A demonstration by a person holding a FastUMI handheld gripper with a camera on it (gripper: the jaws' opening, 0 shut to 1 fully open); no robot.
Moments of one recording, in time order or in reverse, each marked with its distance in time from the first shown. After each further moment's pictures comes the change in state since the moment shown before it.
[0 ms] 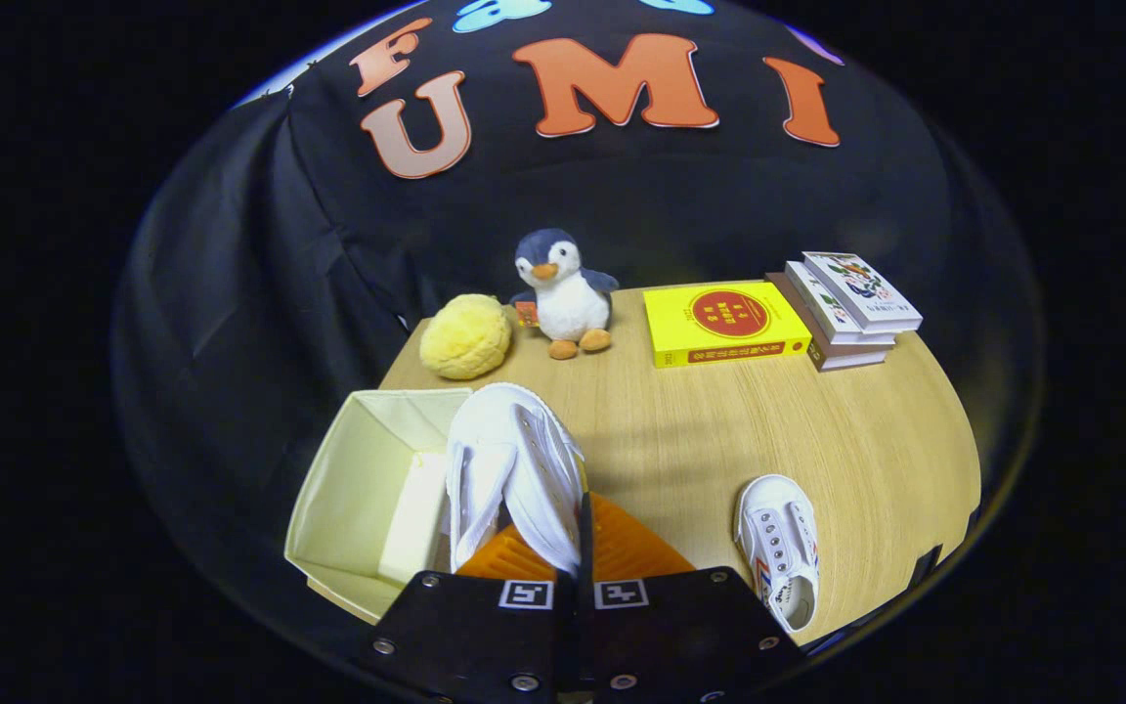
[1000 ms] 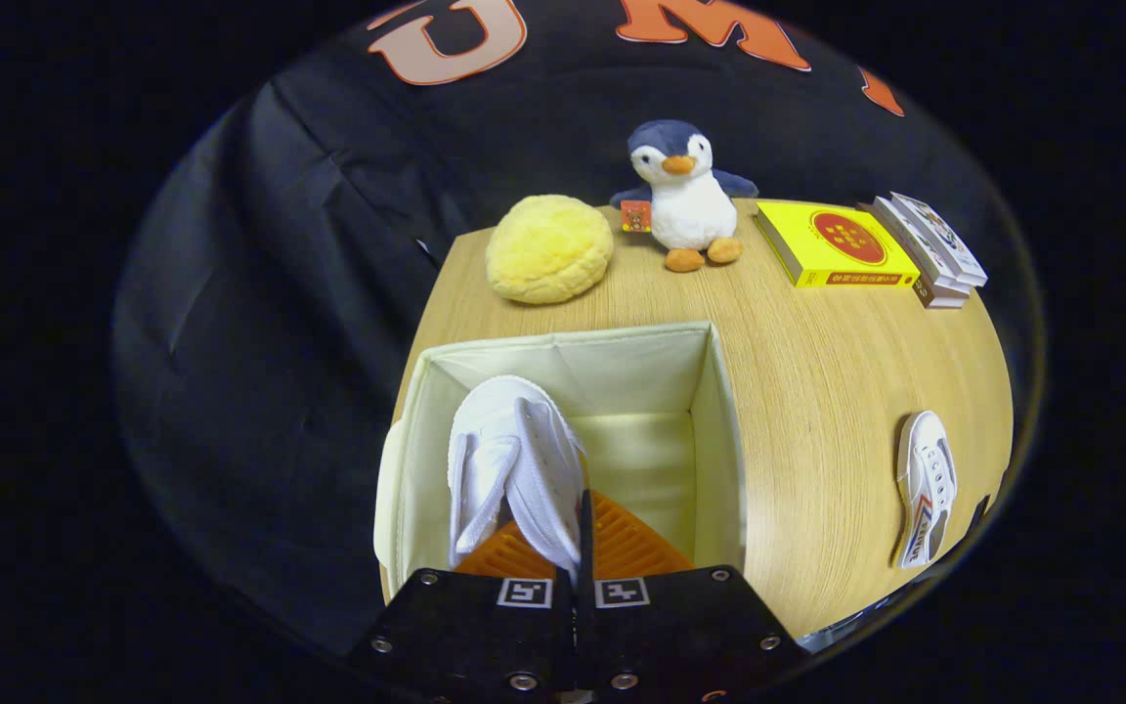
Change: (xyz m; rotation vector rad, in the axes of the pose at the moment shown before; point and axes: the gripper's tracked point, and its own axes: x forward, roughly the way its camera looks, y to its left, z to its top) arm 0.110 0.158 -0.060 0.077 0.324 -0.036
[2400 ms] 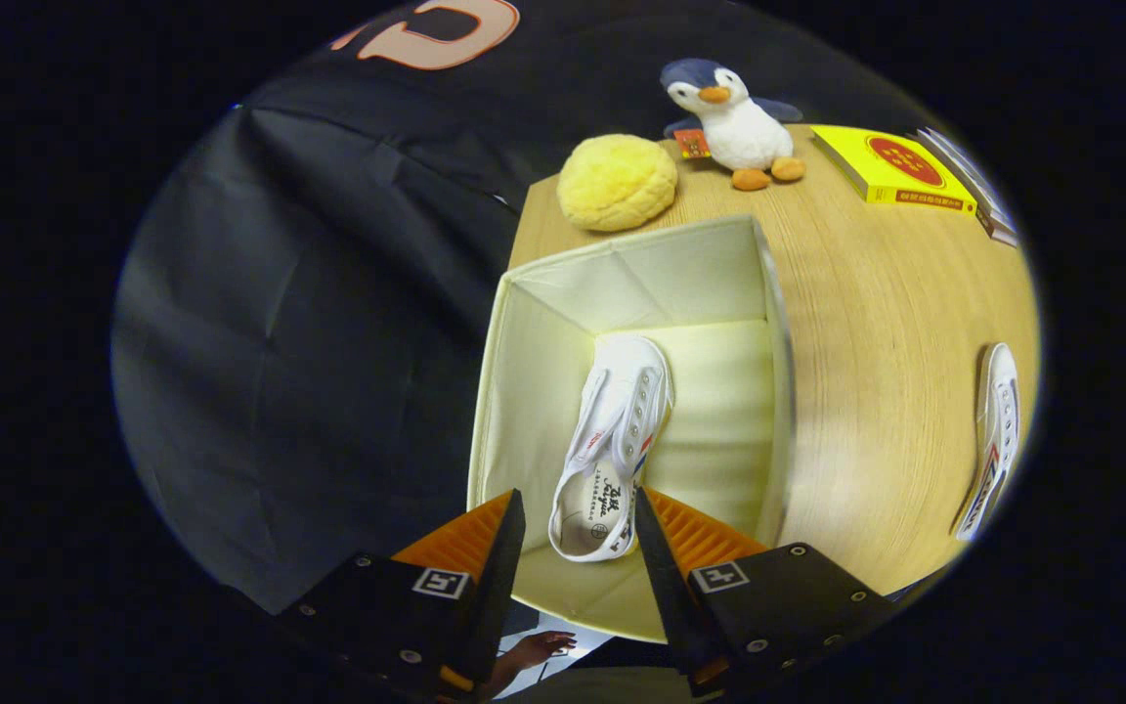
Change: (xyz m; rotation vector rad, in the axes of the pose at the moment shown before) arm -0.072 0.013 -0.038 0.014 0.139 0.366
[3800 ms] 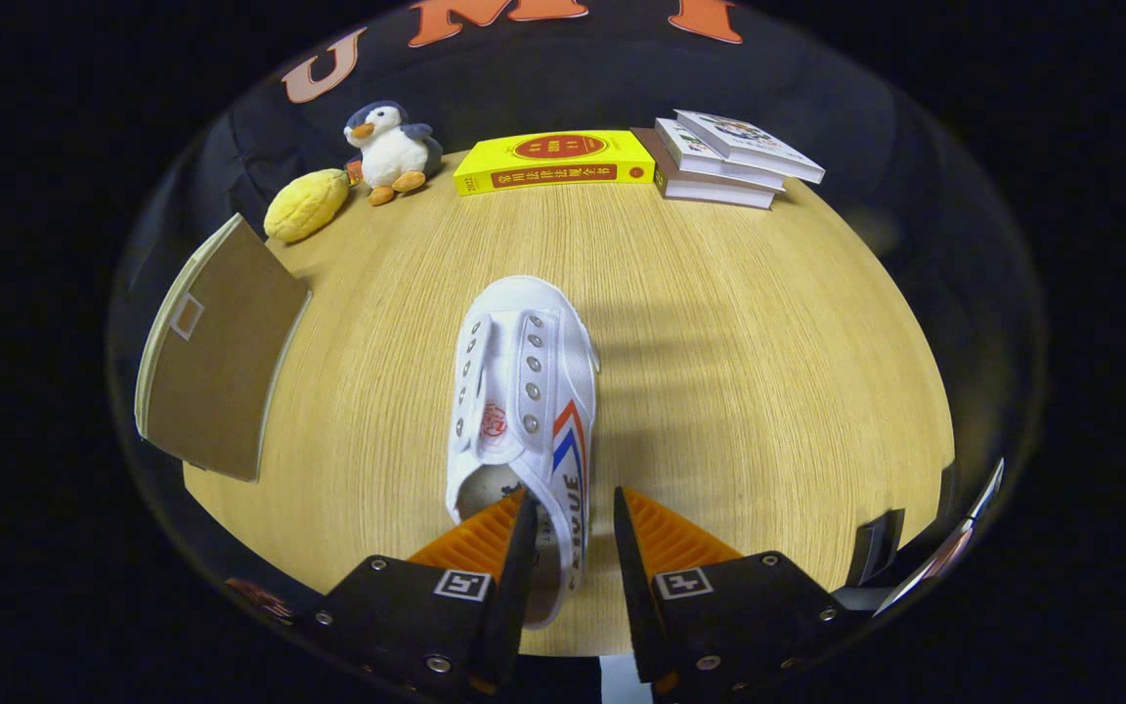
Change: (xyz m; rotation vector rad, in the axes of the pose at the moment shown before) arm -0.115 -0.427 -0.075 -0.077 -0.188 -0.561
